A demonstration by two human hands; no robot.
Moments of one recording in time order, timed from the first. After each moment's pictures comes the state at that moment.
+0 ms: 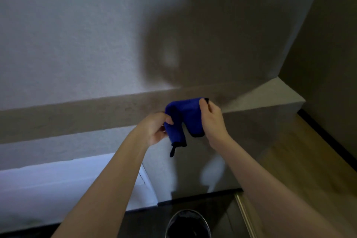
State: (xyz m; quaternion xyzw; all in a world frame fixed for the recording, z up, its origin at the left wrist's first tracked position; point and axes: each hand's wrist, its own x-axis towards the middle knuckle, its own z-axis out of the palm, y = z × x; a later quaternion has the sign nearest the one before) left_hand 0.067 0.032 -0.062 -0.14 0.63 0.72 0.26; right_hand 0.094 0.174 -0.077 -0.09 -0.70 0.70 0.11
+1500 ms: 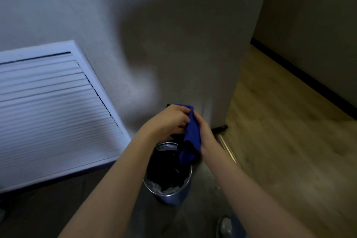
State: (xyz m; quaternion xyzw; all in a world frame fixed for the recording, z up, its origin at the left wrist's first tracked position) left_hand 0.269 0.109 -0.349 0.06 0.75 0.57 0.34; right_hand 0.291 0.199 -0.425 -0.20 -0.28 0.94 -0.04
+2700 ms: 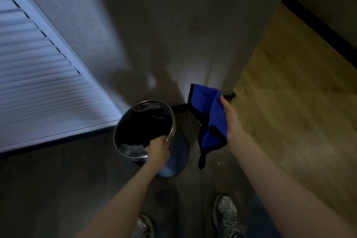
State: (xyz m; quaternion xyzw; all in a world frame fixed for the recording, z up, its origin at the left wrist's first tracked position) left_hand 0.271 0.076 -0.658 -0.02 0.93 0.30 0.23; right_hand 0.270 0.263 -0.569 -0.33 -0.28 0.90 -0.07
